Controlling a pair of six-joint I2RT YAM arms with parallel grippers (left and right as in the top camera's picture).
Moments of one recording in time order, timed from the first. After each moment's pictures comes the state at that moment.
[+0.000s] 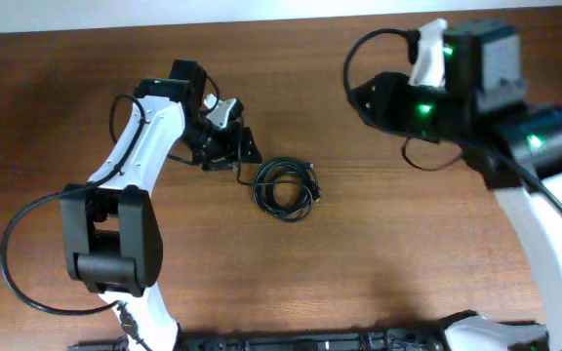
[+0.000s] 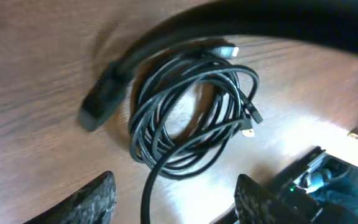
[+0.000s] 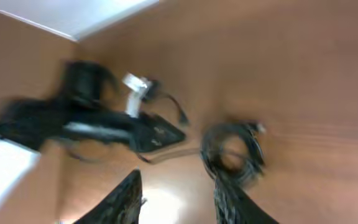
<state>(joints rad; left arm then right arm) -0.15 1.98 1.56 -1.14 0.59 -0.07 0.30 1.44 1.73 -1.10 -0.36 0.58</state>
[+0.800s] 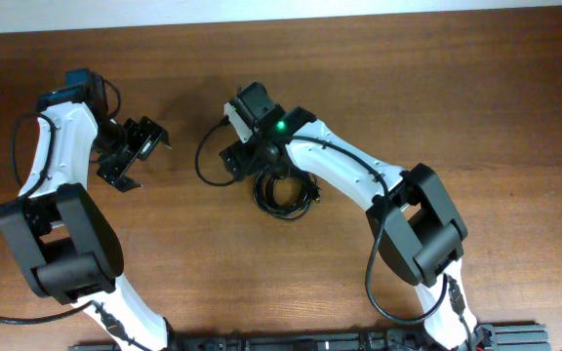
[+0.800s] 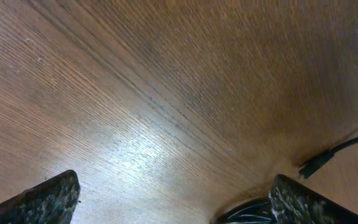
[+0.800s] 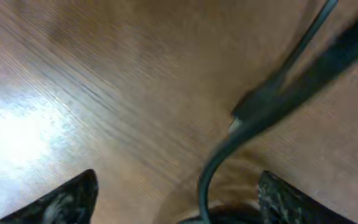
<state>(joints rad) 0.22 1.98 1.56 -1.16 0.25 -0.66 0.69 2.17 1.70 -0.62 -0.18 0.12</state>
